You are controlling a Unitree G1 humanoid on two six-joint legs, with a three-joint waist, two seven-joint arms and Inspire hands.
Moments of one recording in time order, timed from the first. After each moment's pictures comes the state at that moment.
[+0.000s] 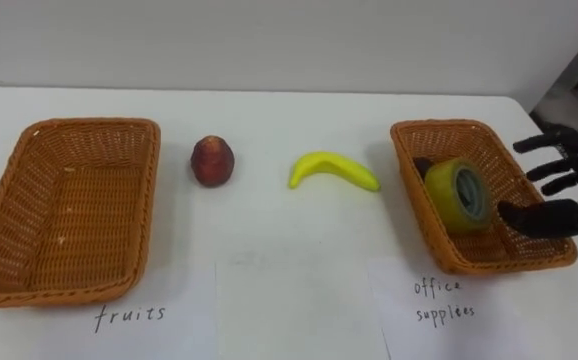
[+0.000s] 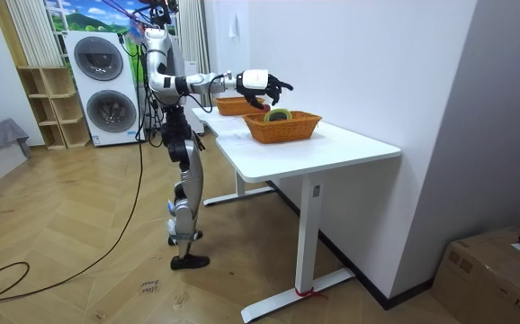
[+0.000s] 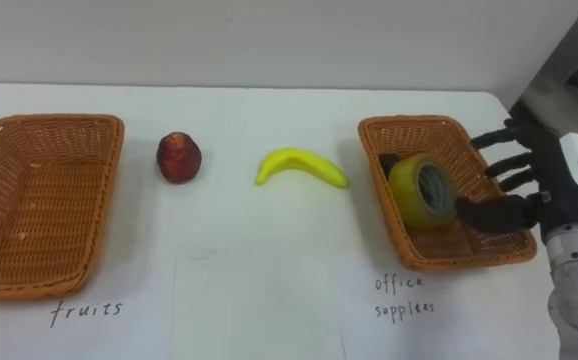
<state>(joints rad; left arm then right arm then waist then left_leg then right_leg) 0.32 0.22 0.18 0.90 0.39 0.04 0.30 0.11 -0.46 -0.27 -0.04 -0.32 0.09 0.05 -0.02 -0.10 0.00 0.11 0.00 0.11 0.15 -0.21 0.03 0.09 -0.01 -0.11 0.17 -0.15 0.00</state>
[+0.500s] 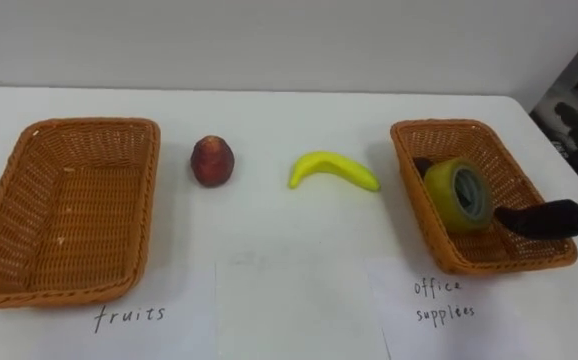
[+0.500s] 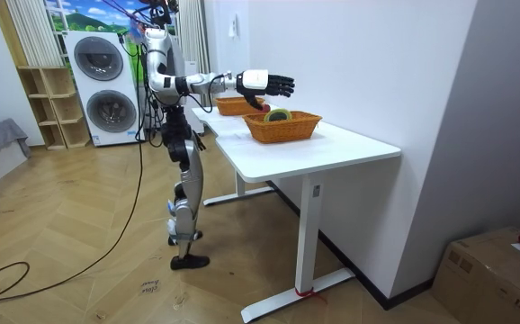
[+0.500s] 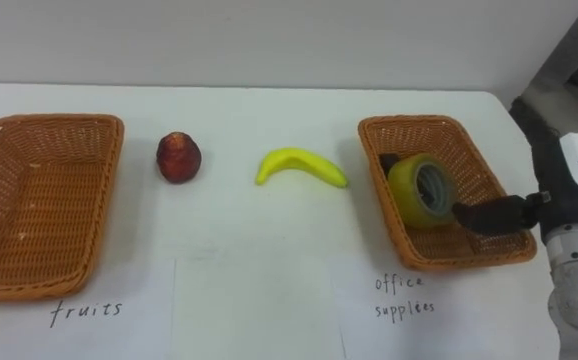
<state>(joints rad) 0.32 0.22 0.17 0.90 0.39 0.04 0.30 0.11 -0.46 -0.27 -0.04 -0.32 0.09 0.05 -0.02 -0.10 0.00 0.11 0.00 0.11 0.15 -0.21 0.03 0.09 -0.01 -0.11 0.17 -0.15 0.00</state>
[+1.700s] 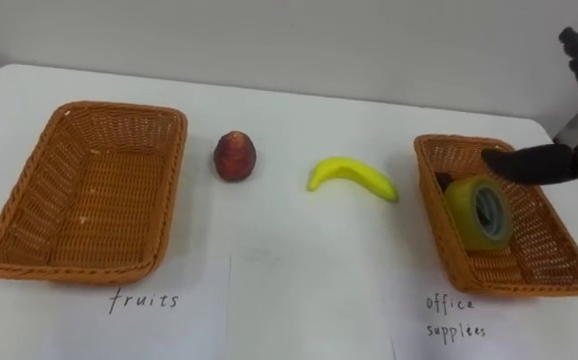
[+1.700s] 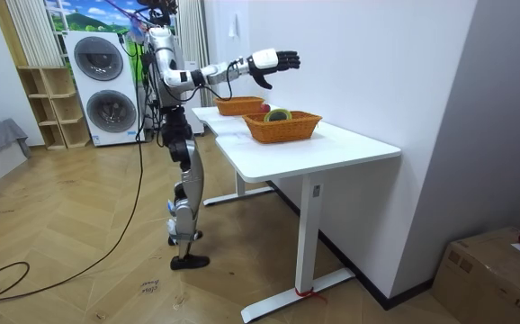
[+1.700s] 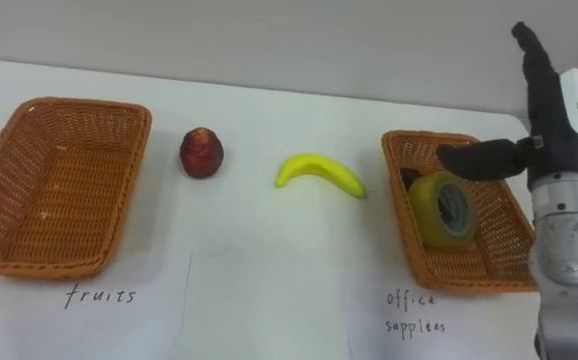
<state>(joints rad) 0.31 0.22 0.19 0.98 0.38 0.05 0.30 -0.03 -0.46 -0.19 -0.07 -0.27 0.06 -0.05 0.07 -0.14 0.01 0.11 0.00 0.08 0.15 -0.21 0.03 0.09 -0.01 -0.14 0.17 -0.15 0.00</state>
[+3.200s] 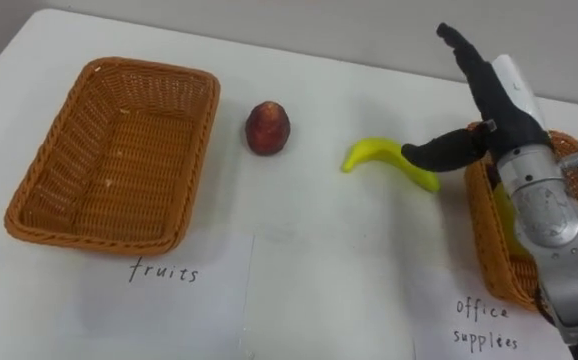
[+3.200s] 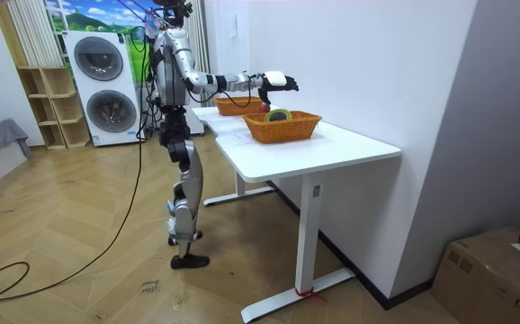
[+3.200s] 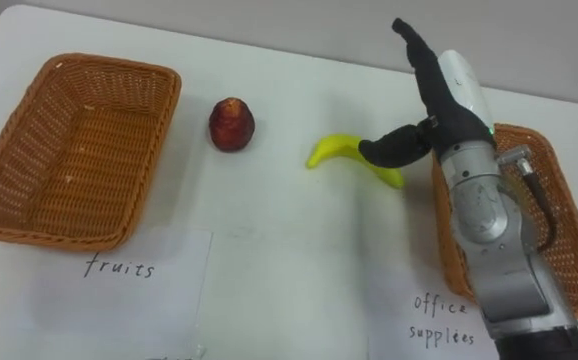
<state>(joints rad) 0.23 0.25 0.09 1.02 0.27 0.07 0.30 -0.22 -0.46 0.07 0.04 -0.32 0.06 -0.02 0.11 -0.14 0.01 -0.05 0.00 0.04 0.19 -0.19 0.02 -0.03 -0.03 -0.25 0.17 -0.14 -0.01</state>
